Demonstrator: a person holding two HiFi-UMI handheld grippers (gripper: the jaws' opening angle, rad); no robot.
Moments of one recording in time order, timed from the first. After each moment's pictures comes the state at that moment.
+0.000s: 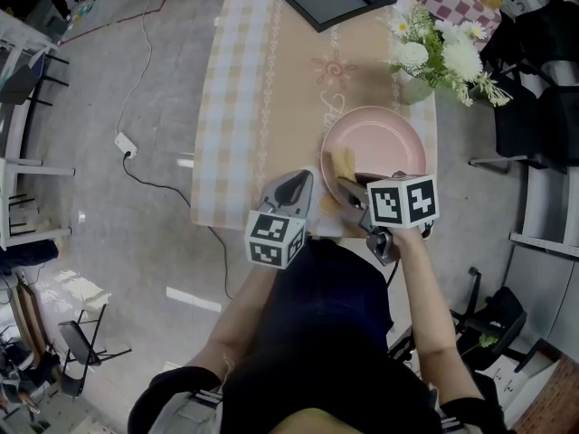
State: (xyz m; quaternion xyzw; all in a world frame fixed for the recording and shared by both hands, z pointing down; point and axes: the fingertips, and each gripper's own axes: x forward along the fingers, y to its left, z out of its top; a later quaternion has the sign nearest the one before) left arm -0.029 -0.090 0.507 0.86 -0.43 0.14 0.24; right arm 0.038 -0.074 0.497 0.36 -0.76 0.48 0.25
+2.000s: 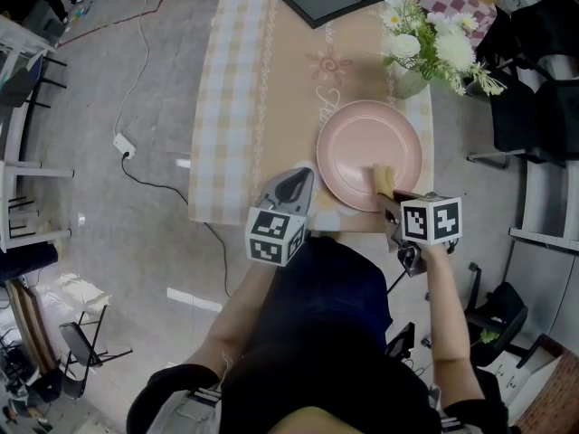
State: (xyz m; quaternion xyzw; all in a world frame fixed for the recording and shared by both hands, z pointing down) left arm -0.020 -0.082 0.506 0.87 -0.42 0.14 0.24; right arm 0.137 -0.023 0.529 0.42 -0.71 0.47 0.30
